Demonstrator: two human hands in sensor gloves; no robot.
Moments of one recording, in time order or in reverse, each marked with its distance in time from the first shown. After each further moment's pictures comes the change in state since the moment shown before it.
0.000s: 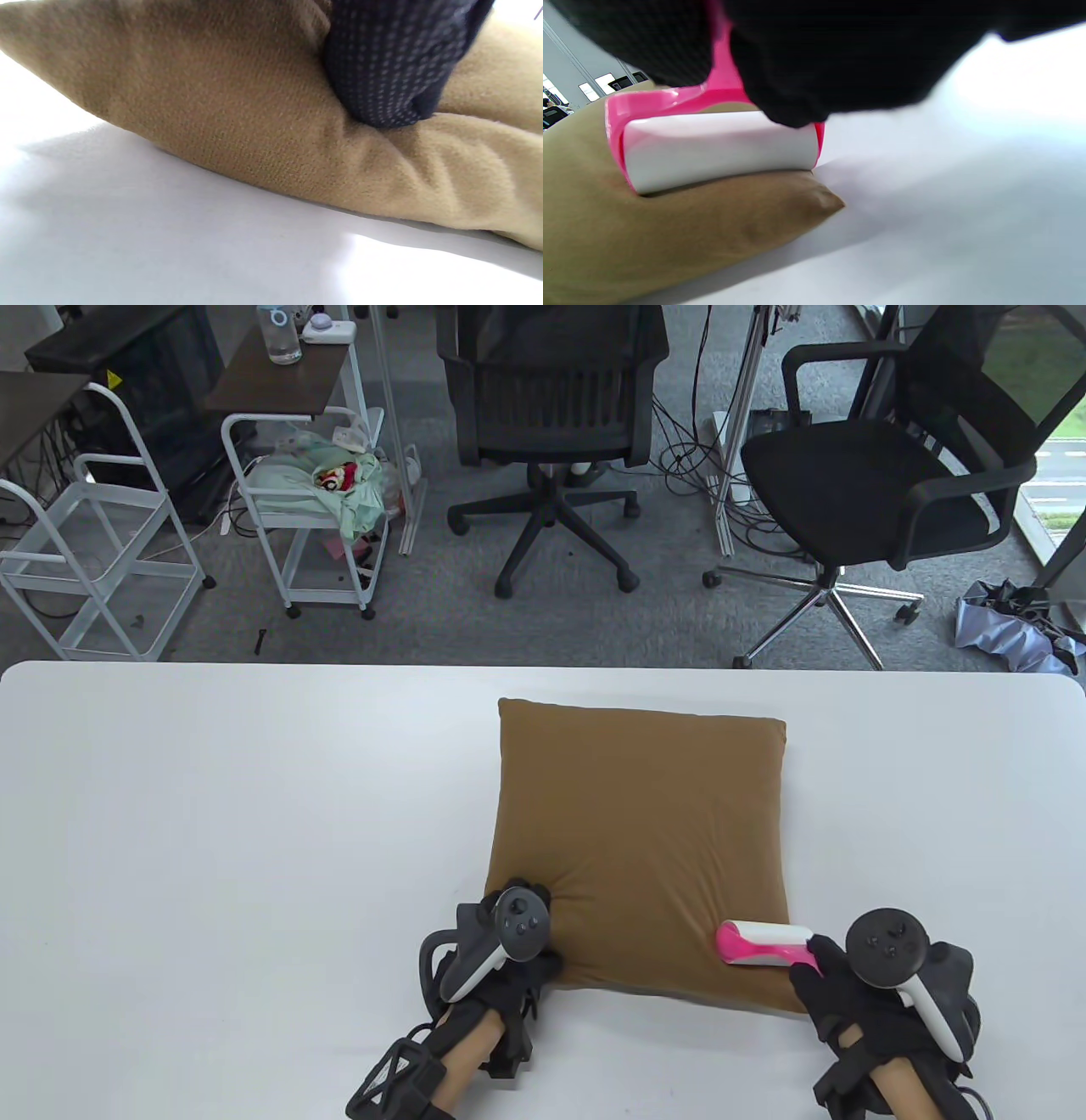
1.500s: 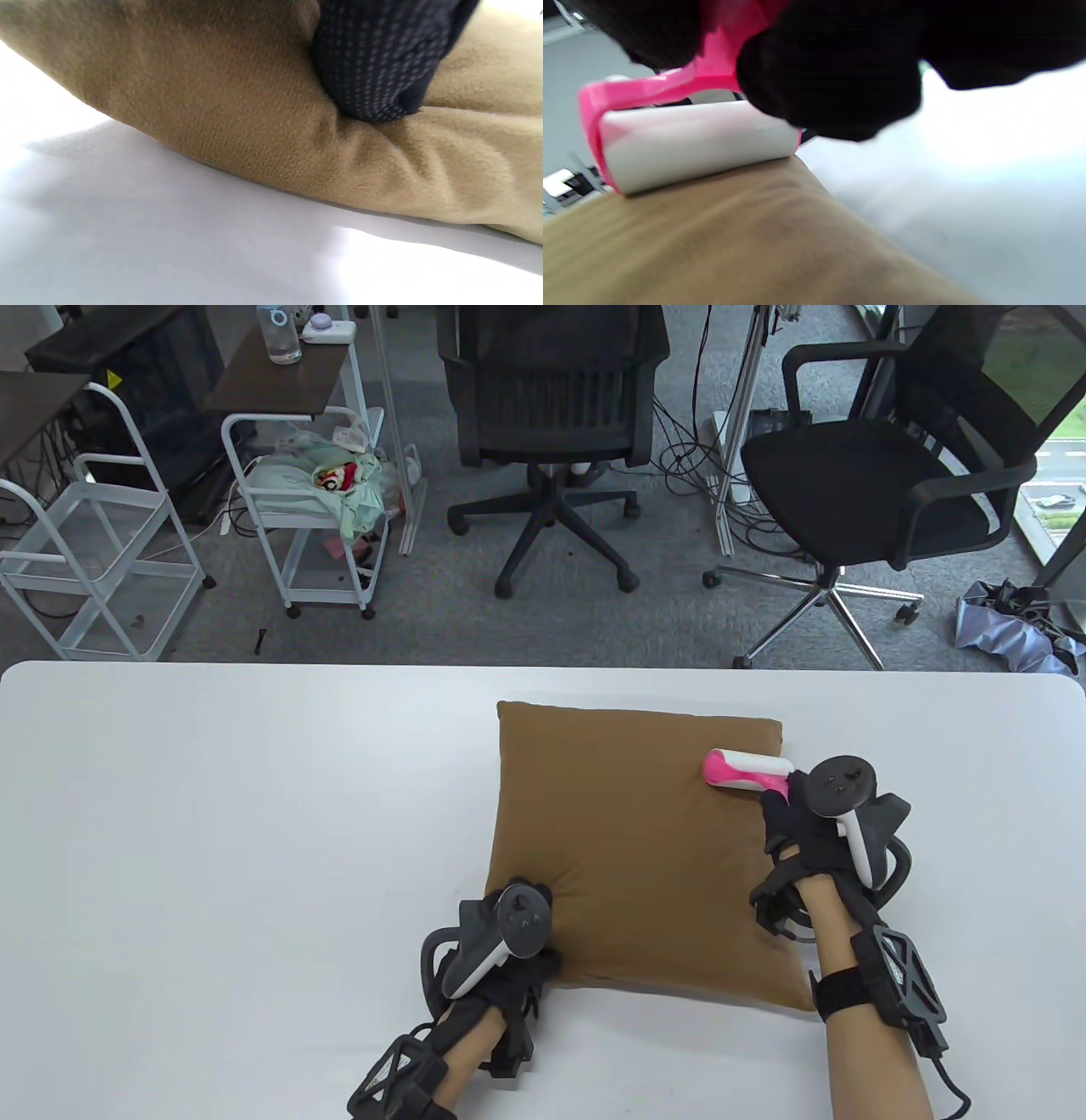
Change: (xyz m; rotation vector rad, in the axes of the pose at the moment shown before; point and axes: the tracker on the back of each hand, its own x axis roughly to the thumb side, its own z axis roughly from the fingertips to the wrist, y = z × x) left_hand 0.002 0.000 -0.002 -0.025 0.010 -0.003; right_hand 0.070 -0.031 -0.139 -0.305 0.095 -0.144
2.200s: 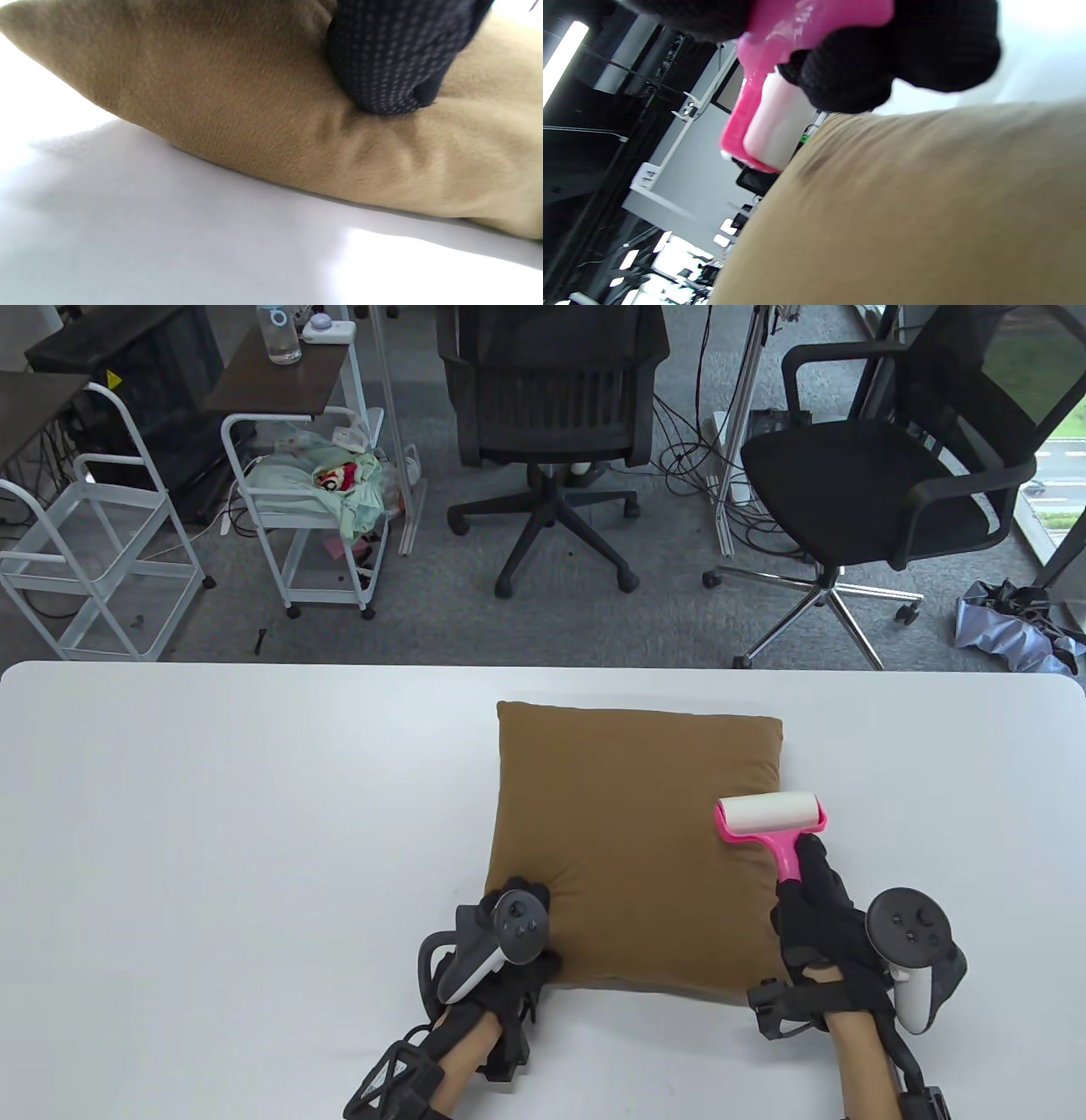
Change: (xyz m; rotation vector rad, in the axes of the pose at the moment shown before) left_hand -0.003 0.005 0.003 -0.017 -0.036 0.036; right_hand -0.061 0.008 0.089 0.122 -0.213 -0.588
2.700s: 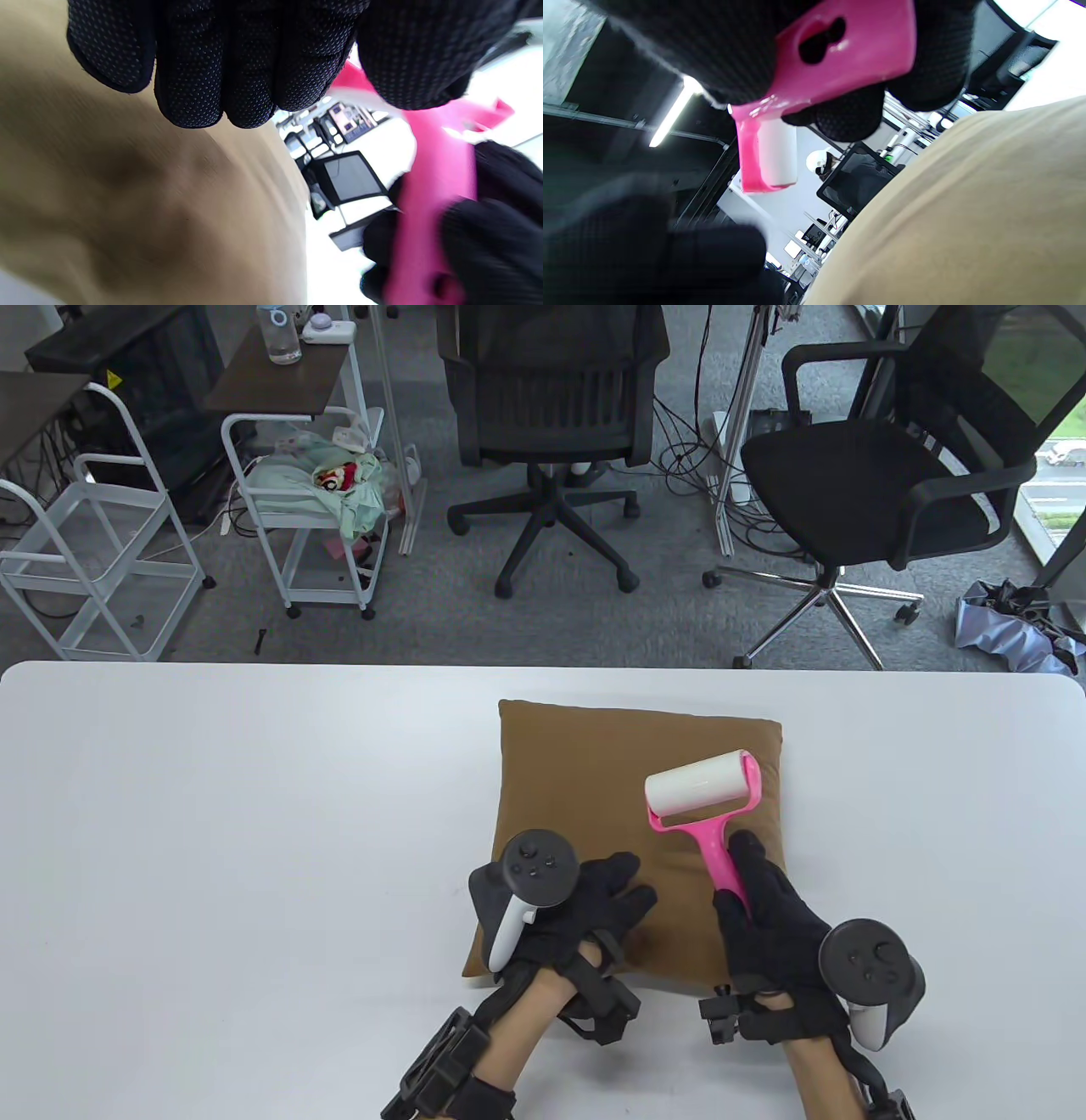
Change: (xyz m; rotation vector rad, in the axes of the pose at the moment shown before) left_hand 0.087 0.057 0.001 0.004 -0.020 0.660; right_hand 0.057 0.035 0.037 -0.085 -0.351 0.072
